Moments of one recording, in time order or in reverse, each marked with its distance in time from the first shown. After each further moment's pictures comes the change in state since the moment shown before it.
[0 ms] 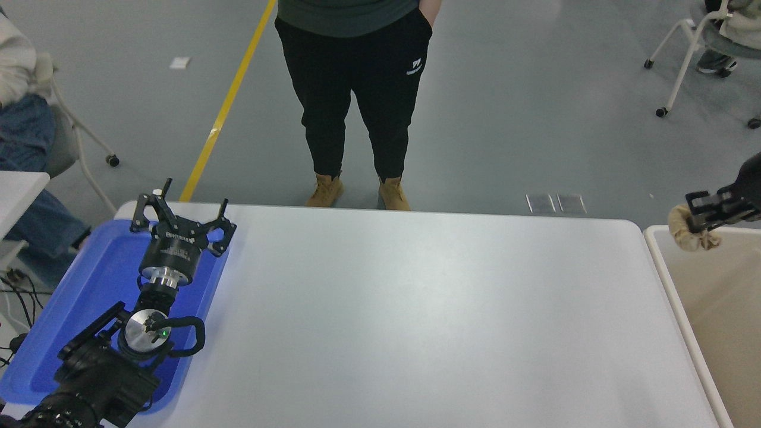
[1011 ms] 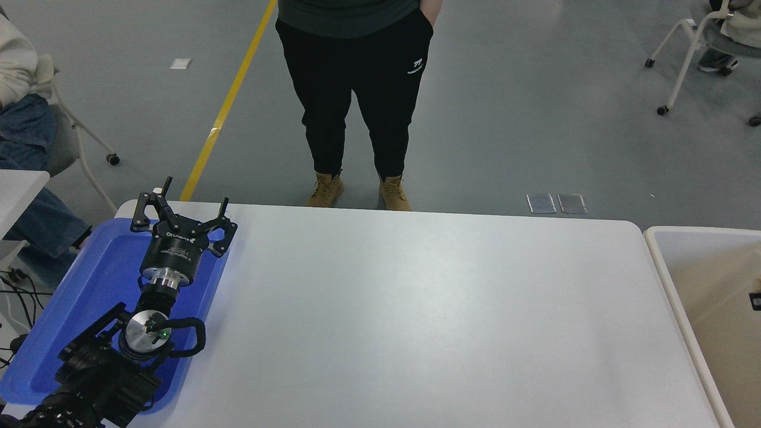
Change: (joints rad) left arm 0.000 0.000 0.000 0.000 0.000 0.000 -0.001; right arm -1.131 0.222 0.216 -0.880 0.209 -0.471 0.036
